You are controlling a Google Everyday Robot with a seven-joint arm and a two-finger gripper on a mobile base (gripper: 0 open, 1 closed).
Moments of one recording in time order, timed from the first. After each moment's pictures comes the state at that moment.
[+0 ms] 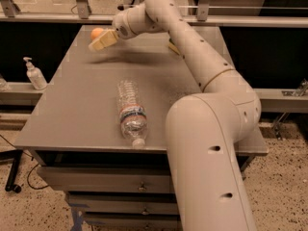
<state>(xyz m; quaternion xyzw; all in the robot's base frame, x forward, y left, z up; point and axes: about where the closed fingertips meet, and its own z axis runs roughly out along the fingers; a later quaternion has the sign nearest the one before) 0.843 0.166 0.879 -0.51 0.66 0.27 0.48</state>
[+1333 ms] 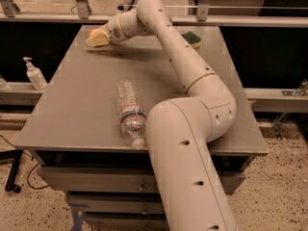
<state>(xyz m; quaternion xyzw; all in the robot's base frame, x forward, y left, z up) 0.866 0.195 0.855 -0.49 0.68 0.30 0.46</state>
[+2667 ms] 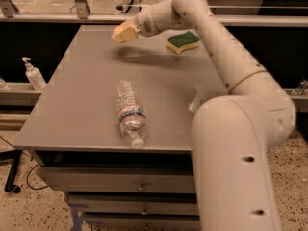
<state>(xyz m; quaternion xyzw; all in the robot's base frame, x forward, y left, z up) 0.822 0.091 0.896 -0.49 0.68 0.28 0.46</state>
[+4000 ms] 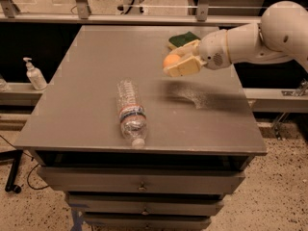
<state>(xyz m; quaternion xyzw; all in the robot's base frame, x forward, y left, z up) 0.631 -0.069 0.900 -0.51 0.68 0.28 0.45</state>
